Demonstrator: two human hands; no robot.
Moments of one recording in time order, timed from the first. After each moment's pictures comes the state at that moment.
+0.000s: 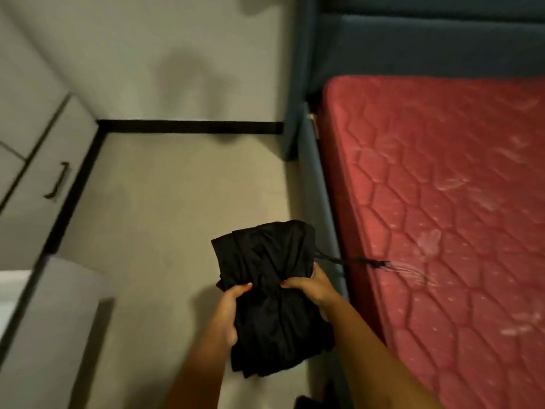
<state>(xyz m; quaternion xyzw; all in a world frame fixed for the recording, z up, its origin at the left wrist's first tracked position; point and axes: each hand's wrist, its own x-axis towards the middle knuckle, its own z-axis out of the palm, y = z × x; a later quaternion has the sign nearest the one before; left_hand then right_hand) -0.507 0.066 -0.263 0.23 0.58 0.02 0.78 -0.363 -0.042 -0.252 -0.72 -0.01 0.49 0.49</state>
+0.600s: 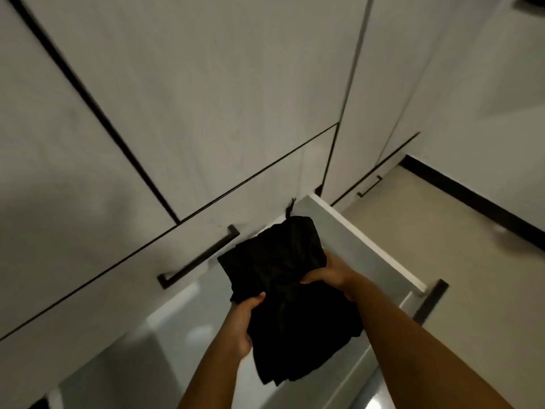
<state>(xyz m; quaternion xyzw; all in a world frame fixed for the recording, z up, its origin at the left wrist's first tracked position) -1.116 0.289 -0.208 0.05 0.57 0.39 0.72 -0.910 0.388 -0.190 -0.59 -0.47 0.65 0.13</state>
